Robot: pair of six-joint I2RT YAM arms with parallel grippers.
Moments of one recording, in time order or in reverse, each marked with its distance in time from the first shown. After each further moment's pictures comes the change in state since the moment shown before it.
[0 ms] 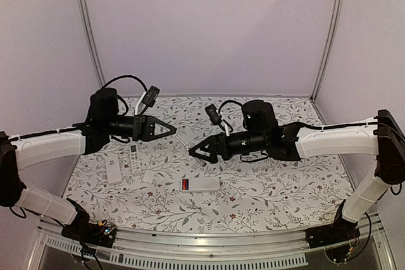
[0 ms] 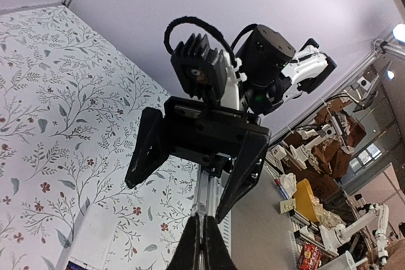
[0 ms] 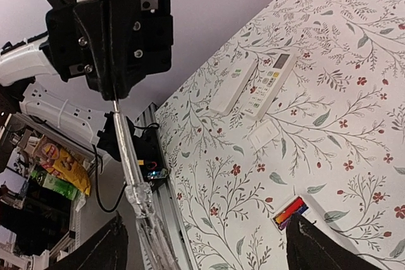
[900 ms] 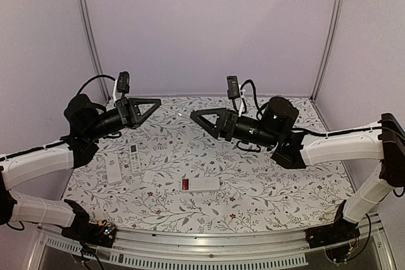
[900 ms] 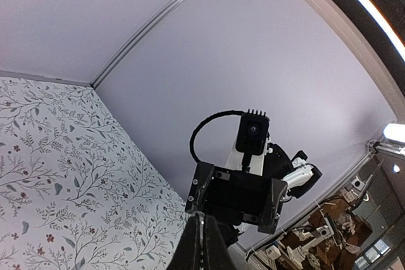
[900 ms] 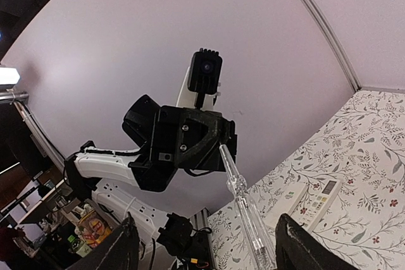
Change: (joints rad) left arm -0.004 -0.196 -0.150 0.382 -0.419 -0.429; right arm 0.034 -0.066 -0.111 0.622 0.166 0.187
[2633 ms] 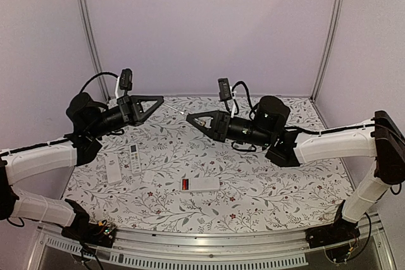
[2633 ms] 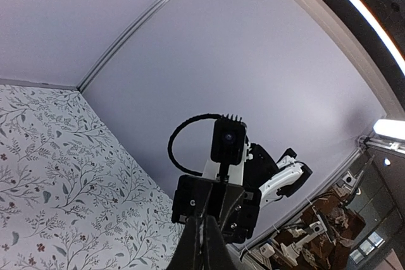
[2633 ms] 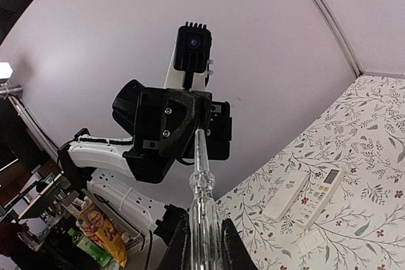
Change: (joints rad) left arm -0.013 0.051 0.021 0.085 0.021 -0.028; right arm -0.002 0.066 0.058 -0.042 -0.038 0.006
